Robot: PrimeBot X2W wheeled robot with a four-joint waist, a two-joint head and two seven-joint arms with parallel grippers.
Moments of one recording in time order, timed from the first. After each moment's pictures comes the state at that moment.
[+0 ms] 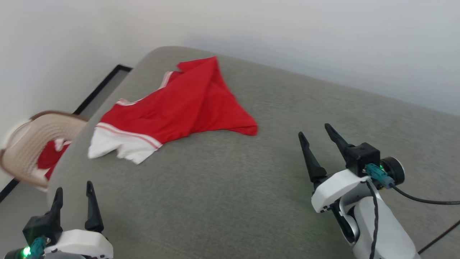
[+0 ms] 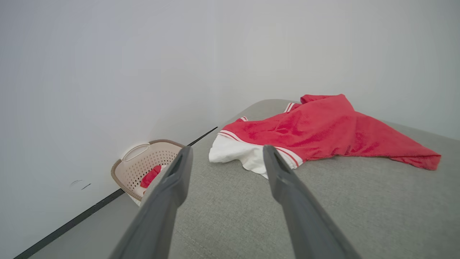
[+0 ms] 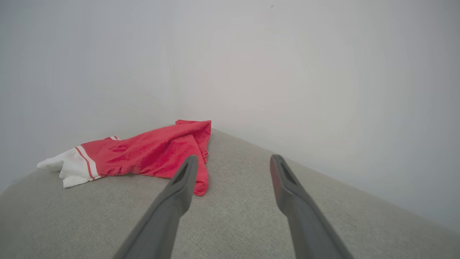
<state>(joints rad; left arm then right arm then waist) -0.05 0.10 0.21 0.31 -0.12 -0.05 -0.26 -0.37 -0.06 0.17 0.53 0.11 0.13 -0.26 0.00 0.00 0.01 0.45</state>
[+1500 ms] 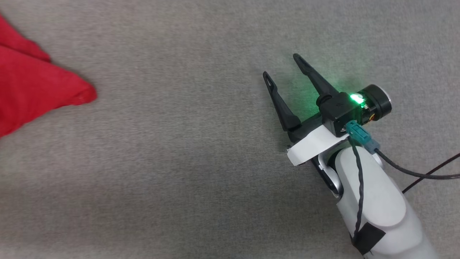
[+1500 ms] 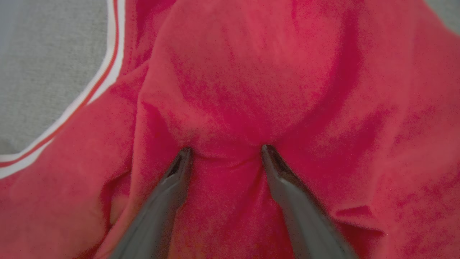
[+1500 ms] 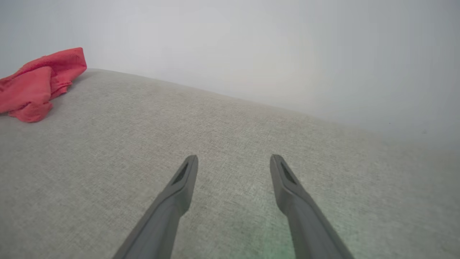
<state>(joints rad) -0.82 0.82 -0.41 0.88 -1.00 -0.13 0.36 -0.59 -0.05 0.32 0.37 0.04 0.13 -0.26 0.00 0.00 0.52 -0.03</state>
